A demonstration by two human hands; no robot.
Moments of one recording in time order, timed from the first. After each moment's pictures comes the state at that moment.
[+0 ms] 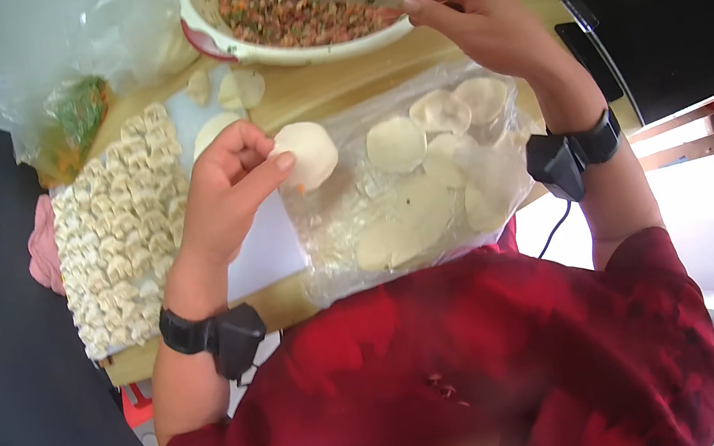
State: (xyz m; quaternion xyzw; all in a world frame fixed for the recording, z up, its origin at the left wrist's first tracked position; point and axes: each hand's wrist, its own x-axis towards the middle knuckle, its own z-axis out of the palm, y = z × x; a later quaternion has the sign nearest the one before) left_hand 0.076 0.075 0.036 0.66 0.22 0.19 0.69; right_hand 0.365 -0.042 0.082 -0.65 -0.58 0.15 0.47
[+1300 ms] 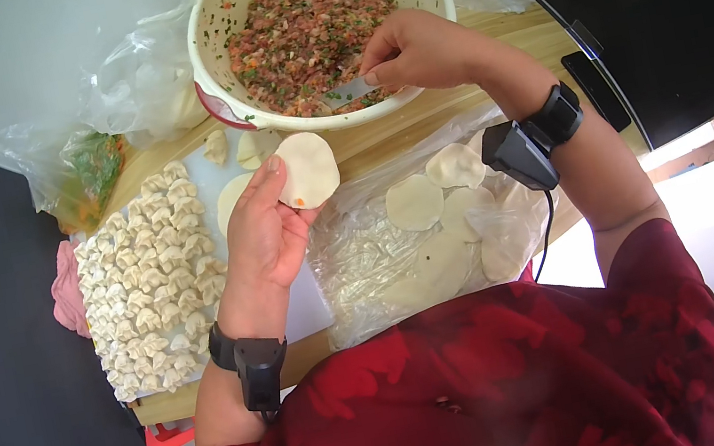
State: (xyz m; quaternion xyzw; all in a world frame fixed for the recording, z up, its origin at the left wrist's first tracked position) left_hand 0.123 0.082 0.034 0.33 0.32 0.29 0.84; right_hand 0.383 0.032 0.086 -0.71 -0.61 0.25 0.26
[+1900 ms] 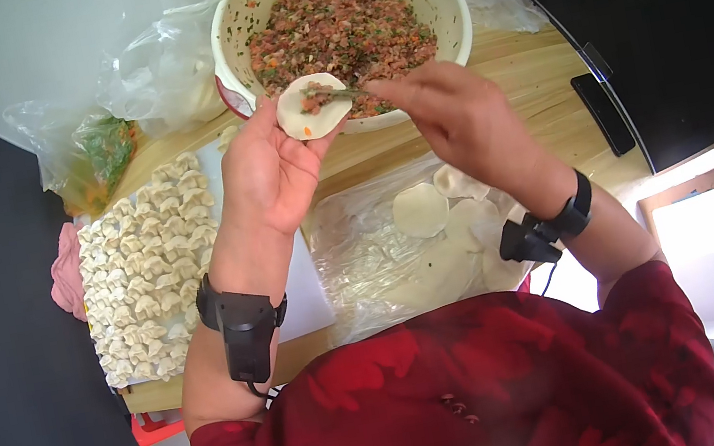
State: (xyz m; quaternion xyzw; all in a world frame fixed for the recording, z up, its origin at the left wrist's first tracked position) left_hand 0.160 0.098 0.080 0.31 0.21 0.34 0.86; right_hand 0.336 -0.028 0.069 -0.60 -0.70 -0.13 0.36
